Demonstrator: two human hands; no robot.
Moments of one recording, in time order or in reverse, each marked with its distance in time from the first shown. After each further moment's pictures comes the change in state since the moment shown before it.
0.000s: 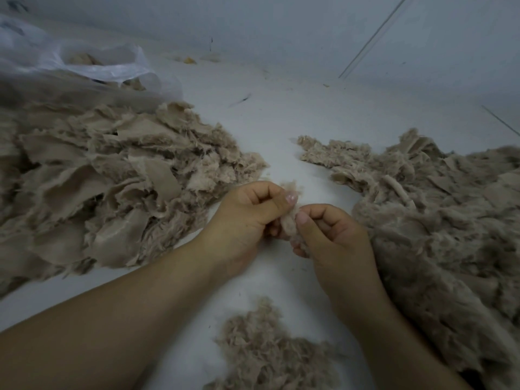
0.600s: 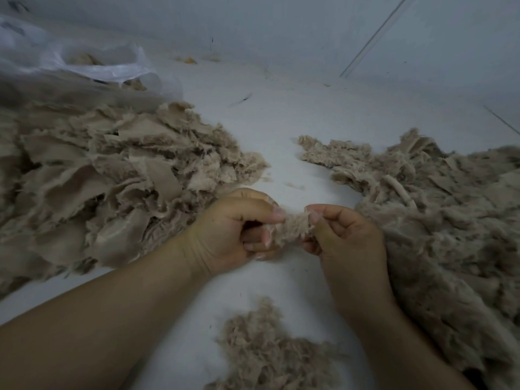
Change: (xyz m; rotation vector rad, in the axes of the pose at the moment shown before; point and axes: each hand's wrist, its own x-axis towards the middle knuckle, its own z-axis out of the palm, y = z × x) left_hand -0.004 0.014 -0.017 -0.192 -0.268 -0.193; right_hand 0.002 0.000 -0.002 0.030 0.172 0.061
